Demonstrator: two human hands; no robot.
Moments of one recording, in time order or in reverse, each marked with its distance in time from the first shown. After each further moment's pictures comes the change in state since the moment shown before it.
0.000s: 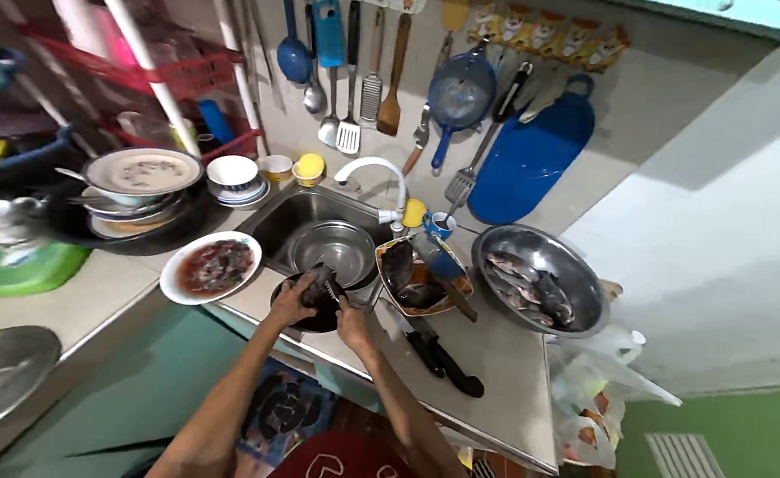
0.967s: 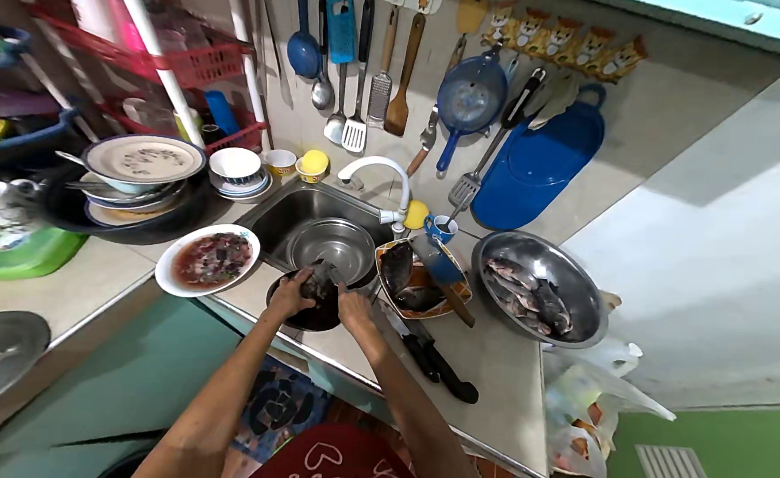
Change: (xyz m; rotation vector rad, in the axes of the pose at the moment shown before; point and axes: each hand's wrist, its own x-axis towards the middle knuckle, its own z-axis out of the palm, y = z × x) left_hand 0.010 0.017 -0.003 0.035 -0.042 -0.100; right_hand 0.018 -0.017 -0.026 -0.398 -0.048 0.027
